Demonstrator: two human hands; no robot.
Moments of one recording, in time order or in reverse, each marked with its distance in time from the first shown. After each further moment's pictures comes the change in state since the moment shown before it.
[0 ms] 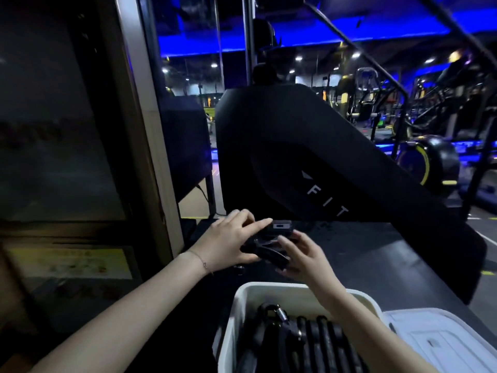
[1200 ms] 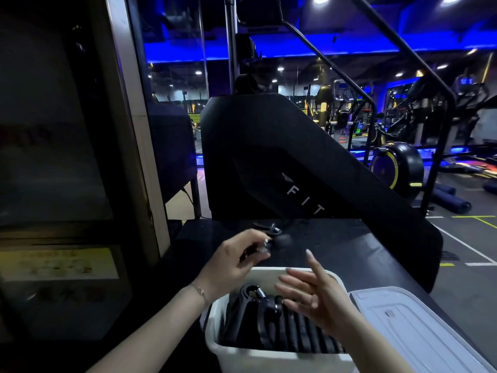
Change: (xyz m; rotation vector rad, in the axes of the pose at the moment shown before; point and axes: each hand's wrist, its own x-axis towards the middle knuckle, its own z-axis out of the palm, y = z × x) left_hand -0.046 0.086 -0.005 -0.838 0.329 0.036; right_hand -0.098 0.003 -0.032 0.334 0.121 0.382
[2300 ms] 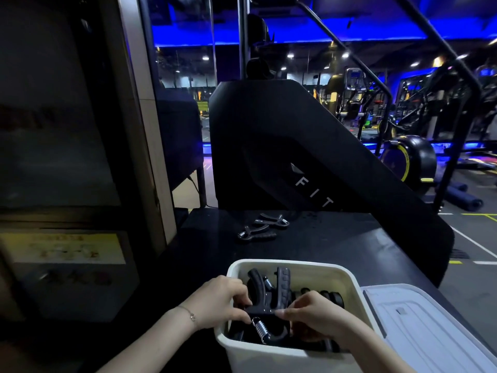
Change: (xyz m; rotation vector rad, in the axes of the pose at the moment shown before) left_hand -0.065 -0.055 0.000 0.321 -0.502 -0.427; right_hand 0.025 0.034 -0.007 -0.915 -0.116 0.119
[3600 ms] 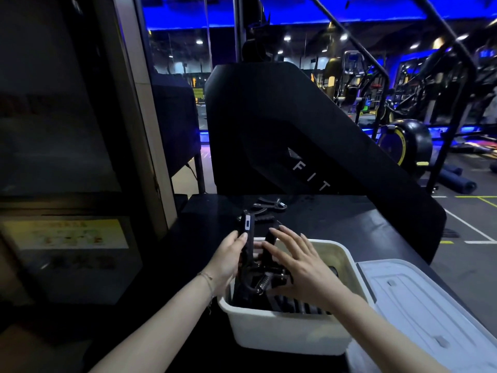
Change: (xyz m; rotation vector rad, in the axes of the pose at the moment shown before) left_hand 0.012 0.043 0.003 -1.223 0.291 -0.290; right_hand 0.017 0.008 0.001 -1.051 0.527 -0.908
